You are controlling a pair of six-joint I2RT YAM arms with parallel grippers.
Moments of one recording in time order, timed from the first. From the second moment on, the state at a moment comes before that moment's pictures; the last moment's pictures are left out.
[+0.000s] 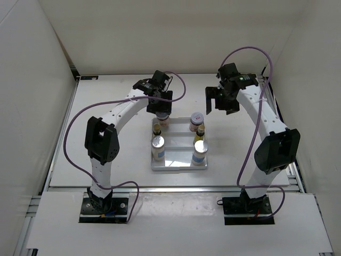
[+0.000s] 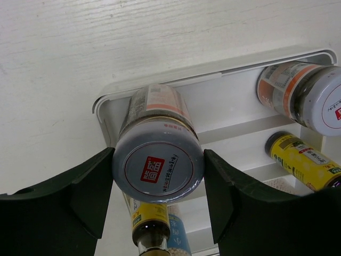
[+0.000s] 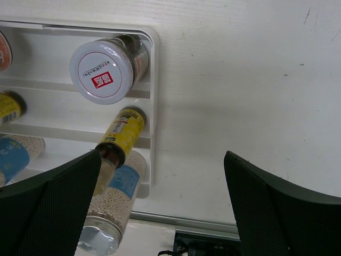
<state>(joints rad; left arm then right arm) -0.55 2.00 1.86 -0.90 -0.07 -0.38 0.33 1.74 1.74 -1.13 -0.02 0.23</state>
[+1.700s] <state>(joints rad) -0.46 0.93 1.02 -0.42 -0.51 -0.16 0.32 1.34 1.53 -1.07 0.06 0.30</state>
